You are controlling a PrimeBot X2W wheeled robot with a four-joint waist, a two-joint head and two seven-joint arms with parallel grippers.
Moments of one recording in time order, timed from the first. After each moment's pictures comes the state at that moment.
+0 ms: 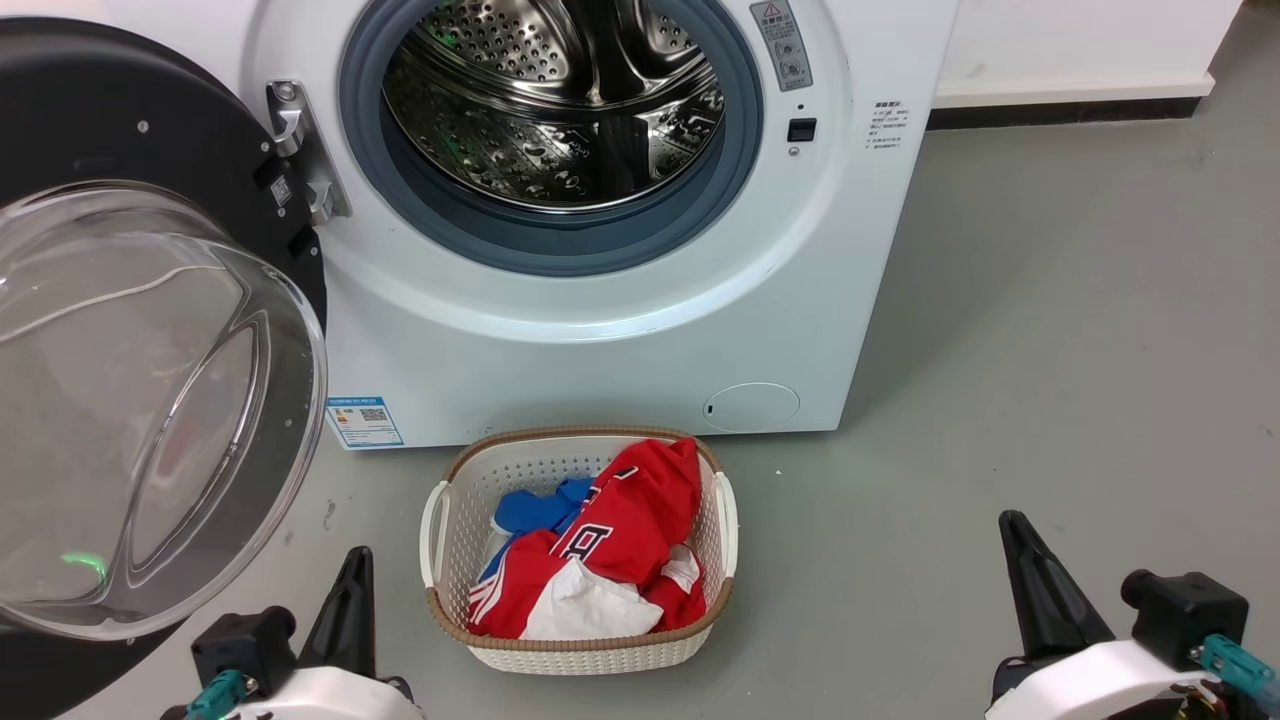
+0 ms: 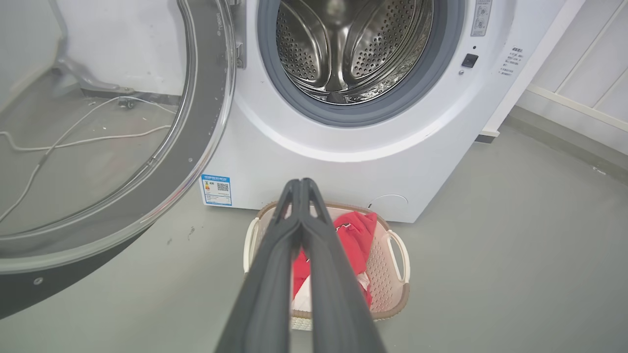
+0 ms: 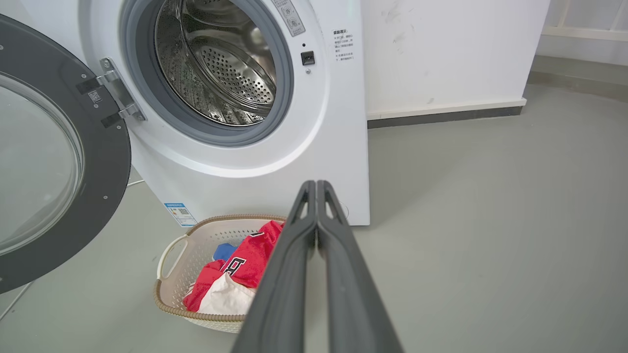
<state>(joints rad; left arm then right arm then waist) 0.07 0.22 -0.15 0.08 -0.41 0.11 -0.14 0.09 -0.05 0.02 -0.01 0.20 0.13 -0.03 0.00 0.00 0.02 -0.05</state>
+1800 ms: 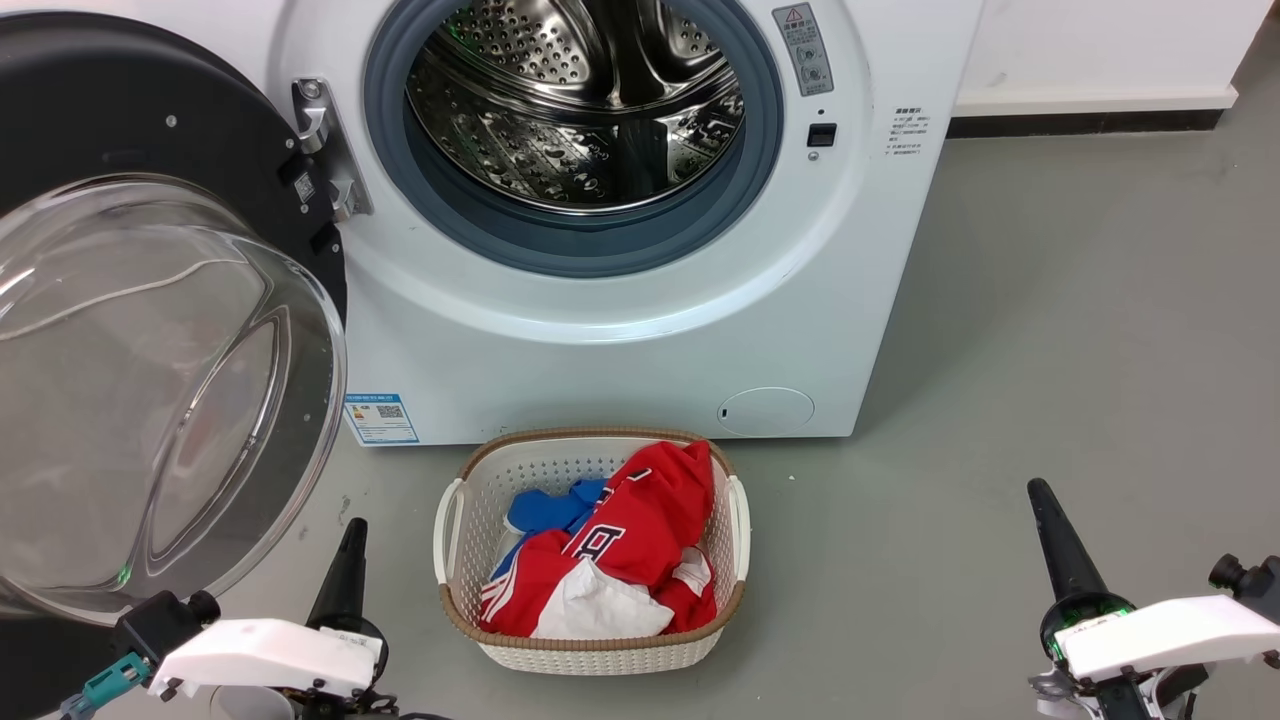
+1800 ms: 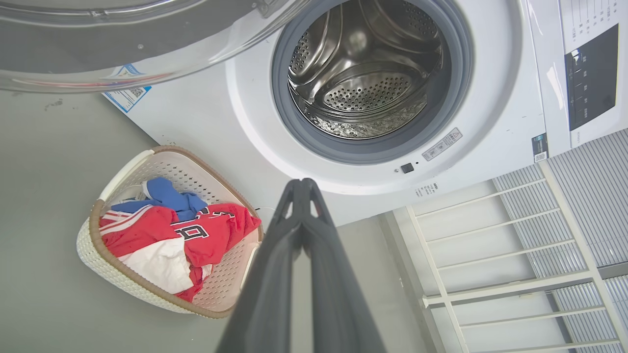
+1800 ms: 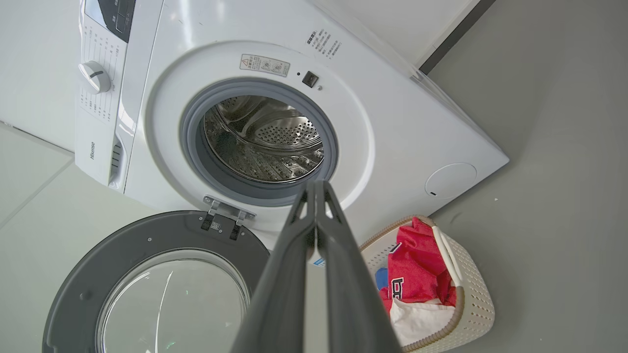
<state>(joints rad) -0.03 0.13 -0.01 0.18 -1.12 -0.03 0.00 -0.02 -0.08 -0.01 0.14 1.06 0.13 0.02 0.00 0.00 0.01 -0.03</state>
